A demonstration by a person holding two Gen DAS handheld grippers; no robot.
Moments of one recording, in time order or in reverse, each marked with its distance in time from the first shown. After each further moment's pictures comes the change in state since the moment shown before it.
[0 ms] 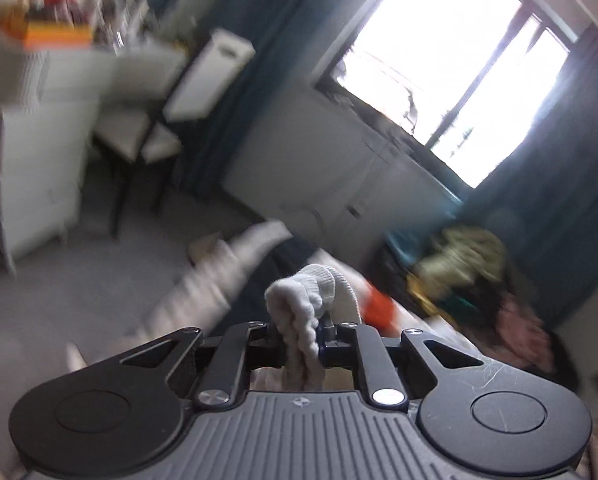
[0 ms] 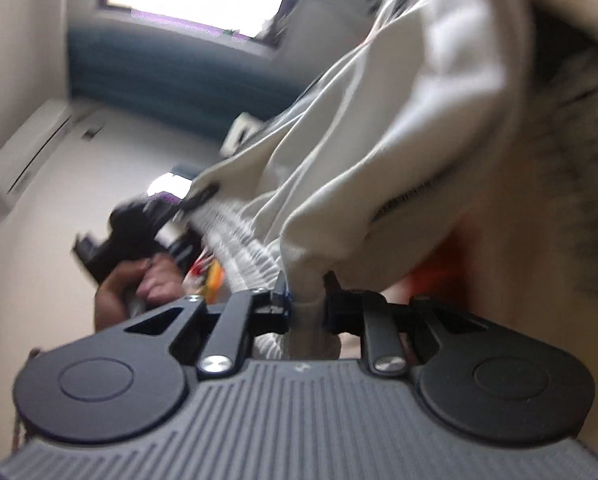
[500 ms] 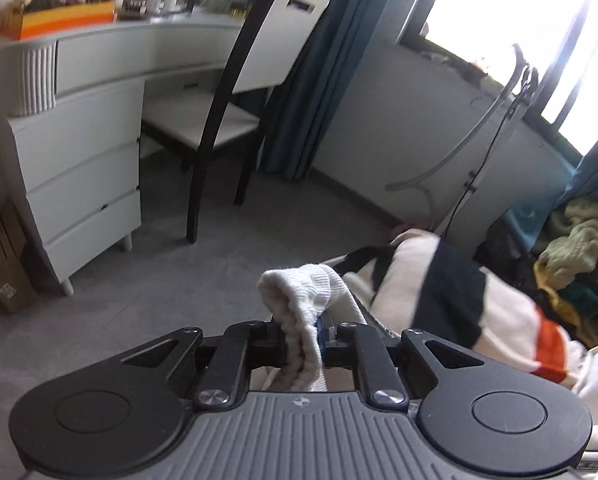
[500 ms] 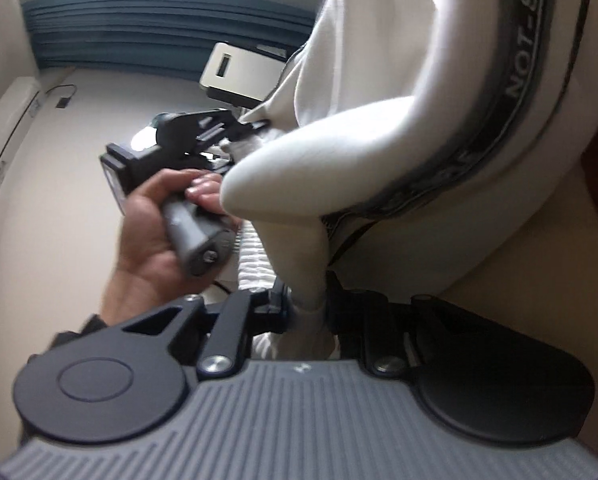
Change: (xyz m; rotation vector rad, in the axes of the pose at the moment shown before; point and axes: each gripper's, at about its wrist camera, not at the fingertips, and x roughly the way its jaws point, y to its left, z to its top) left arm 0.224 0.065 0.043 0.074 0.152 0.244; right arm 0.198 -0.028 0.007 0.136 0.194 -0.003
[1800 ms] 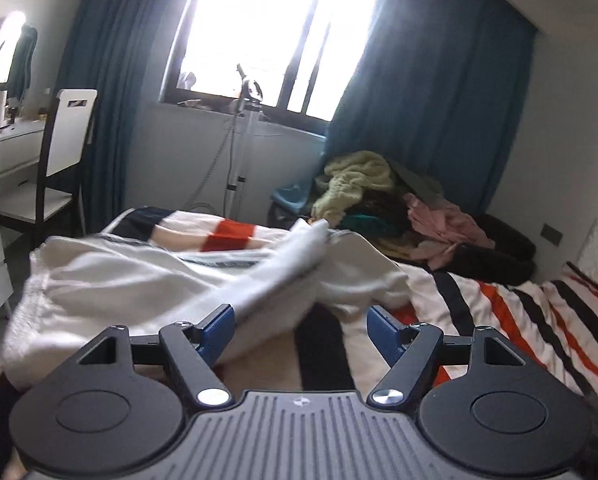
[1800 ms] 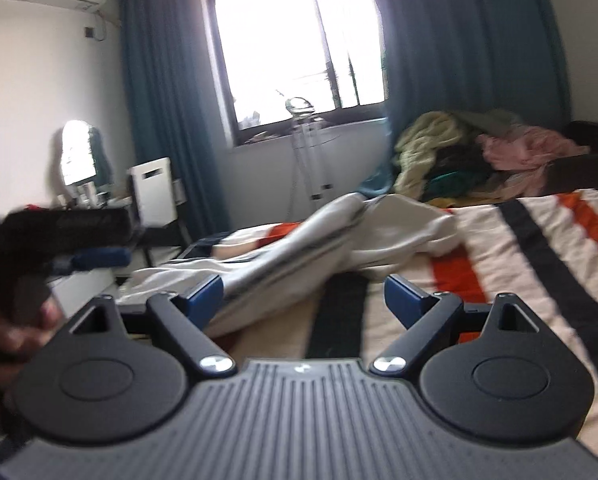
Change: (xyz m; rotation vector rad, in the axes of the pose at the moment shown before) left arm -0.399 -0.168 -0.345 0.407 -0.214 -0.481; right arm -0.399 0.078 -0.066 -0.926 -0.643 -0.624
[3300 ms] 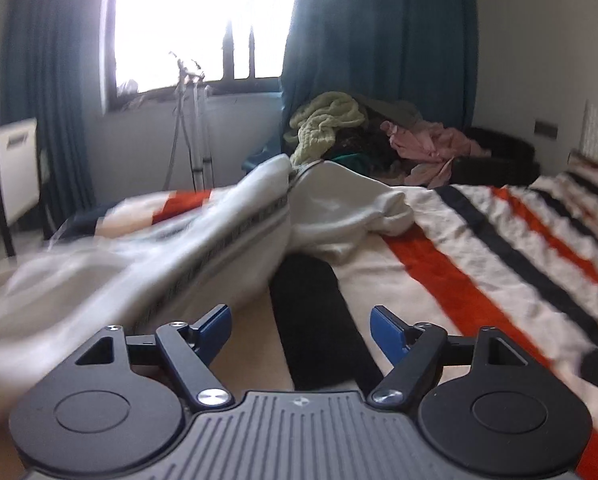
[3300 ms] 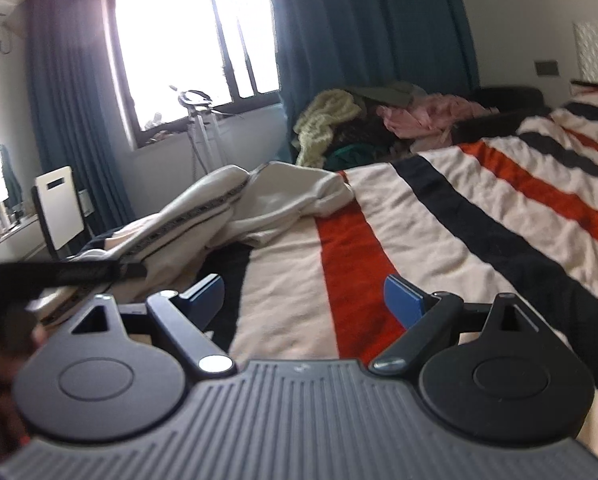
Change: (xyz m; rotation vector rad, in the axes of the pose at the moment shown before) left arm 0.161 -0.027 -0.039 0.342 0.080 0.024; right arm 0.025 -0.071 -0.062 0.132 0.024 -0.252
